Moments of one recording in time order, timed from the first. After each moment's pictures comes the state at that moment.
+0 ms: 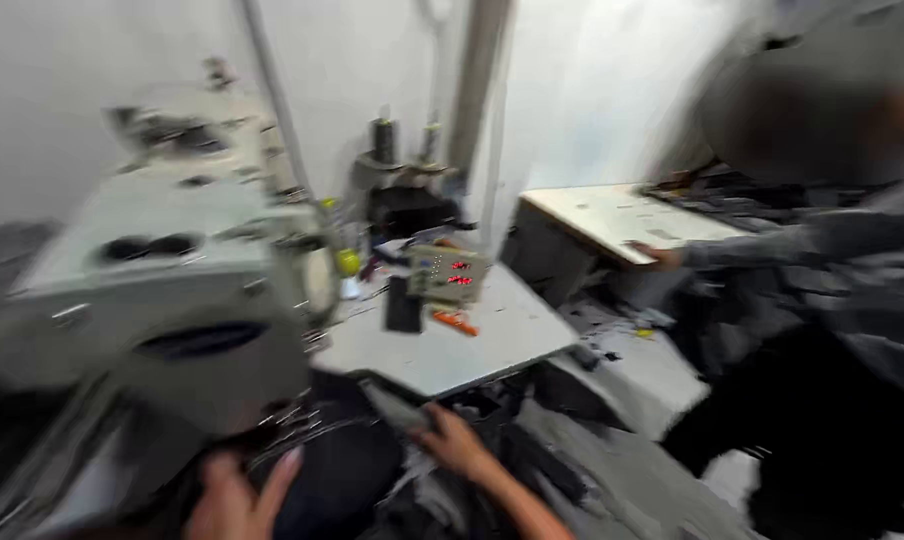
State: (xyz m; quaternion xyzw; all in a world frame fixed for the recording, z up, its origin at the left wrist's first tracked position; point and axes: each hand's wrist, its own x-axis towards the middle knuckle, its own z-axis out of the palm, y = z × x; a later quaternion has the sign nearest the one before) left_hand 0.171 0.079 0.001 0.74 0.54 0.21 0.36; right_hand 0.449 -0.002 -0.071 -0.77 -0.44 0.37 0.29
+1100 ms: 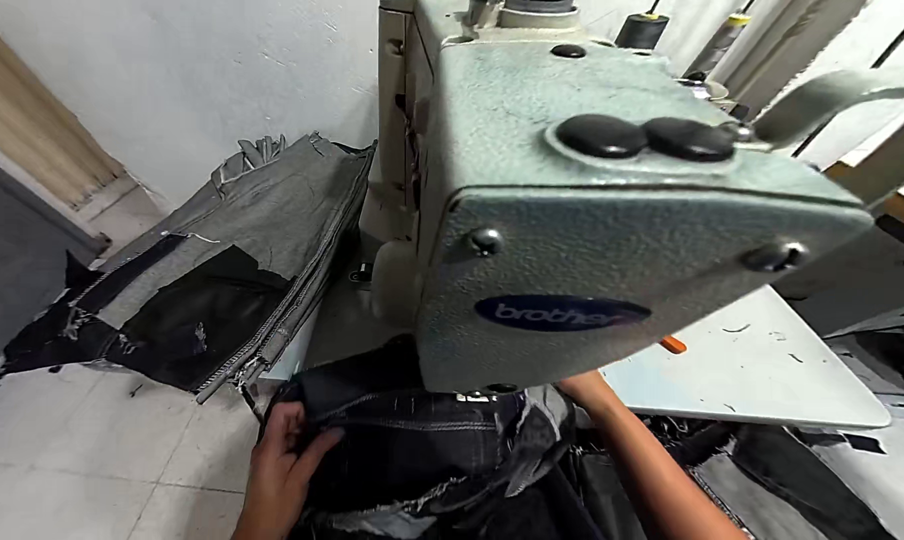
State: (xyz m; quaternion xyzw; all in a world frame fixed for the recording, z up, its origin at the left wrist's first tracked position) left_hand 0.067 0.113 -0.087 0.64 0.50 0.49 0.32; right_hand 0.447 0.115 -0.078 -0.64 -0.60 0.22 0.42
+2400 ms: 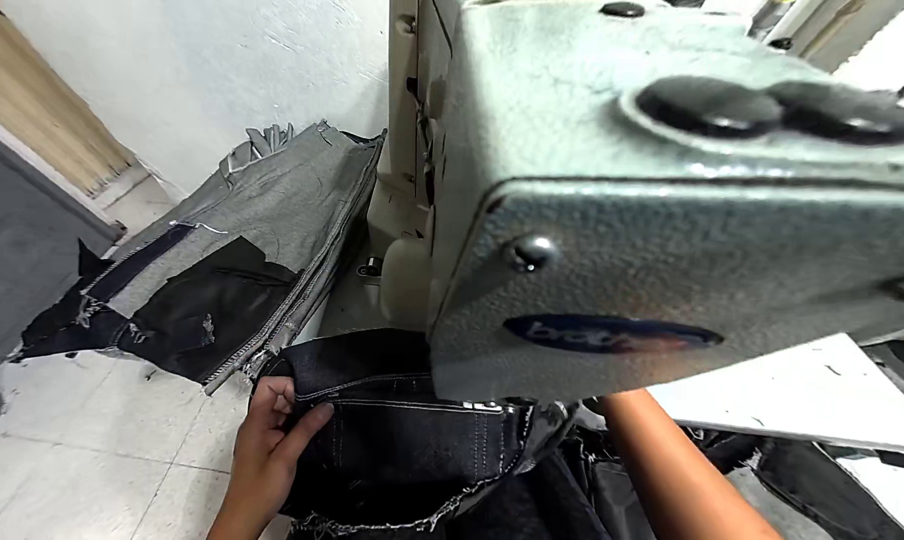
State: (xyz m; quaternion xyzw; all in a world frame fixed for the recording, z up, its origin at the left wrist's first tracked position) left_hand 0.067 0.132 -0.071 0.60 0.48 0.53 0.37; right_hand 0.443 0.177 -0.060 -0.58 -0.69 0.09 0.41
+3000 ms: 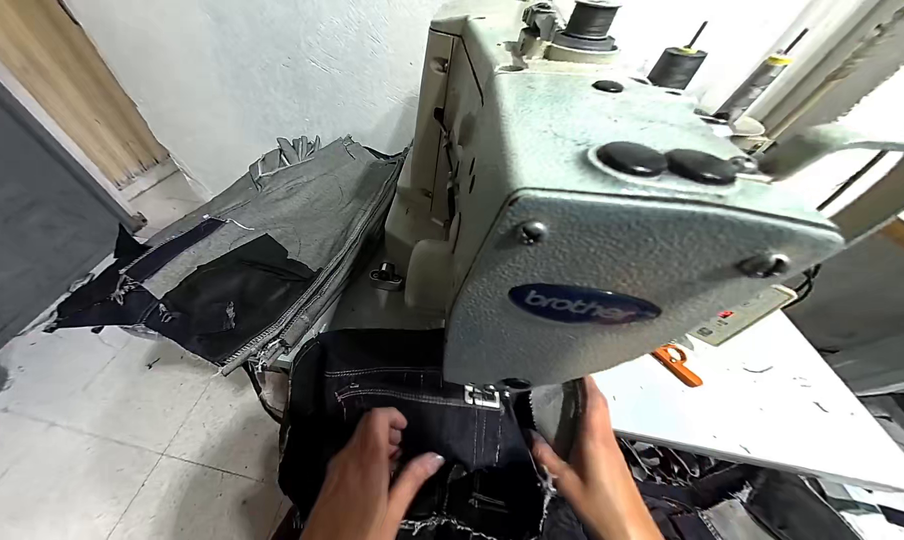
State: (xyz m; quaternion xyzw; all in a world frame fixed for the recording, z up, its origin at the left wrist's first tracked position) left_hand 0.130 0.067 -0.017 0.73 0.53 0.24 0.35; right_hand 0.394 0.040 -0.066 -0.68 -0.61 0.10 0.41
